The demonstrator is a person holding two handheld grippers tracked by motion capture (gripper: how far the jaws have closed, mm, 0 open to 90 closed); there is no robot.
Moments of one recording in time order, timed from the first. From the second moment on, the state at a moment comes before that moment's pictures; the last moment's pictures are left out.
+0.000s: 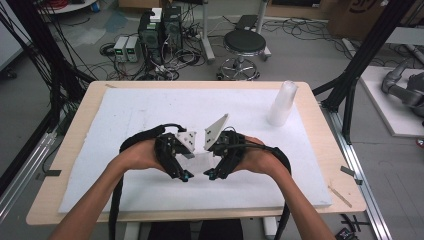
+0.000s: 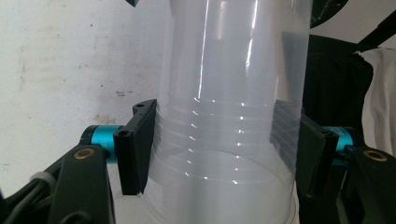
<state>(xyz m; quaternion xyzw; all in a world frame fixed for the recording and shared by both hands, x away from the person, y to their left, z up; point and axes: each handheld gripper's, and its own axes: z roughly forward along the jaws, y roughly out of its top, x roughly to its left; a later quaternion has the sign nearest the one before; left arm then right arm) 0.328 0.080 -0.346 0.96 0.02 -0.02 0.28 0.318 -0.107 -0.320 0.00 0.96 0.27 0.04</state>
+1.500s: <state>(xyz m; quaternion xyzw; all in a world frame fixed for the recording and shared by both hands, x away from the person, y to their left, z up) 0.324 0.140 -0.353 0.85 0.07 -0.01 0.52 0.317 -0.139 -0.331 0.01 0.93 0.36 0.03</state>
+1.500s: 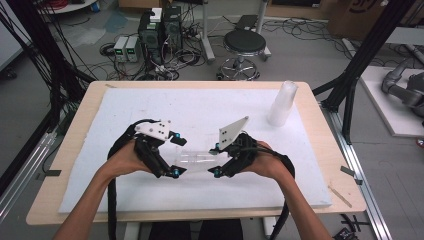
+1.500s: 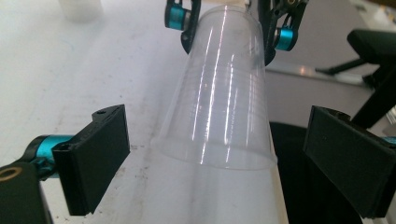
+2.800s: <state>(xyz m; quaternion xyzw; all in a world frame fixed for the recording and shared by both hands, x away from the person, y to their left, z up) 0.309 0.148 -0.412 0.72 0.10 0.01 0.69 0.316 -0.174 -0.371 0.03 0.82 0.56 0.02</state>
